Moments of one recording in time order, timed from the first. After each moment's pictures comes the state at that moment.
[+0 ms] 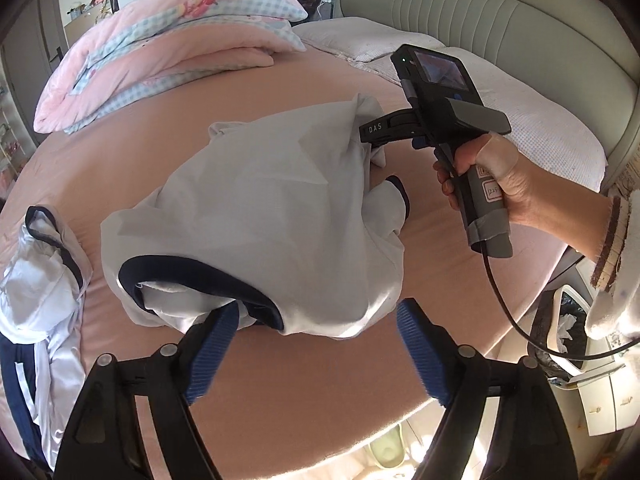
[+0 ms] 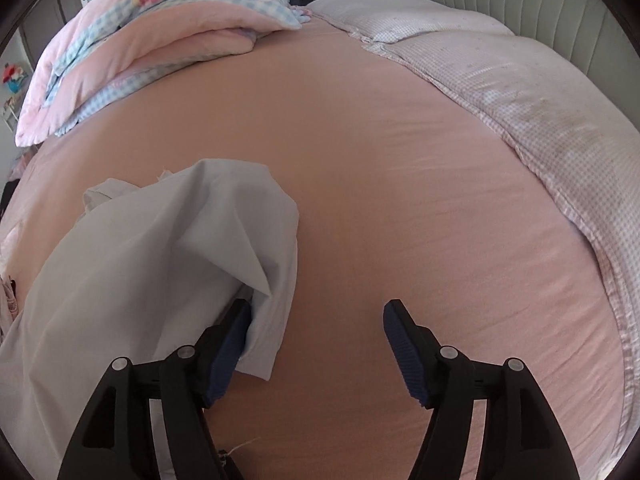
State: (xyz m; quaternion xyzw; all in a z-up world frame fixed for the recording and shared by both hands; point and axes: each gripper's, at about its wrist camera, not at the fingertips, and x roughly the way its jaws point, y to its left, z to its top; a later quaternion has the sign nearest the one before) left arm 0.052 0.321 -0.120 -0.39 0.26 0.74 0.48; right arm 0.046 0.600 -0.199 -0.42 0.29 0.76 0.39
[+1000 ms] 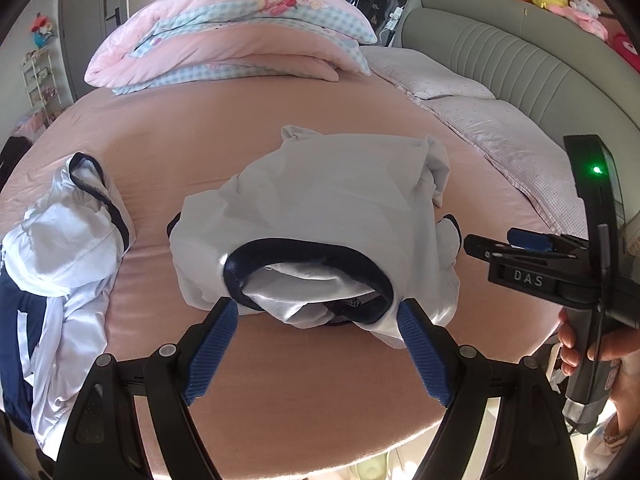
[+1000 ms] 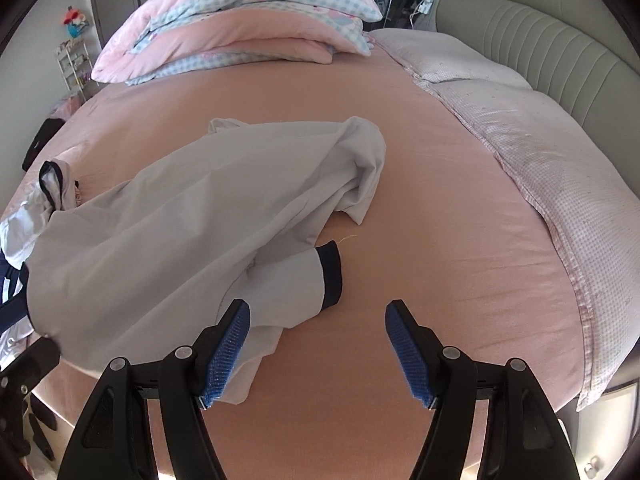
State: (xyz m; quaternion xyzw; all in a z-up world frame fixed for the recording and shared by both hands) left arm -0.008 0.275 -0.108 -0.41 0.17 0.79 0.43; right arm 0.095 0.426 -0.135 -0.44 0.18 0.81 0.35
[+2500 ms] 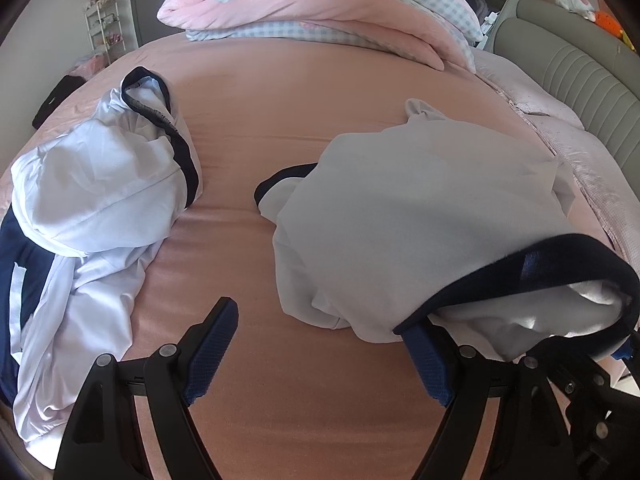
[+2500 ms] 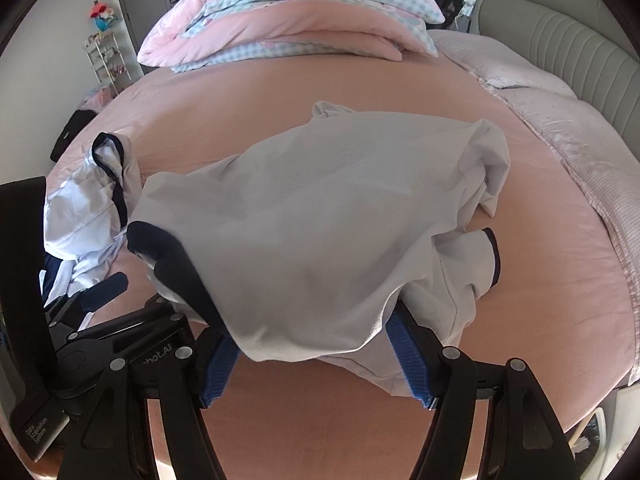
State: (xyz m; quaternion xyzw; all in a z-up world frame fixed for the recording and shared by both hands) left arm -0.092 0.256 -0.174 -0.46 0.13 0.83 0.30; right arm 0.015 0.343 -0.149 -0.43 0.20 0.83 0.30
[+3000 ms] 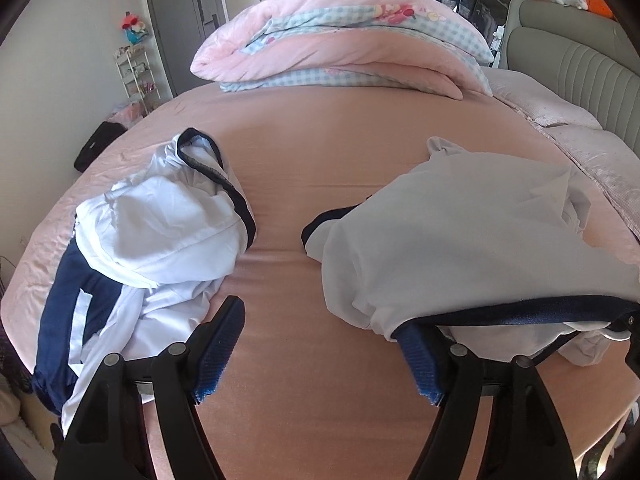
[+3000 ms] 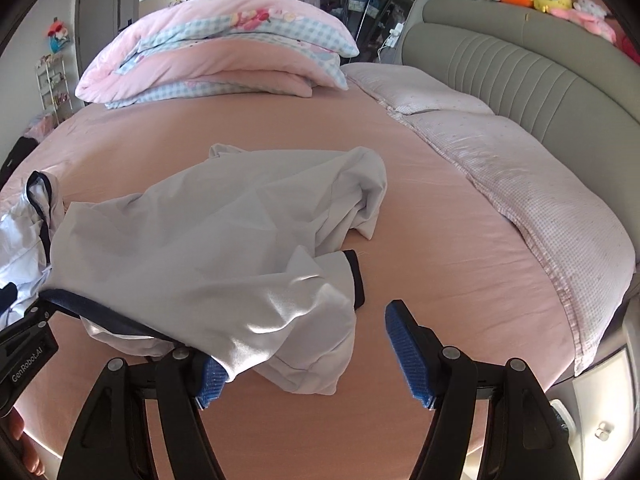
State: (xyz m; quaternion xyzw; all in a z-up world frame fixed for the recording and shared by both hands) left arm -0.065 0.248 -0.138 -0.34 0.18 0.89 0.25; right arm 0.068 0.376 -0.128 -0.39 0.13 0.80 0.44
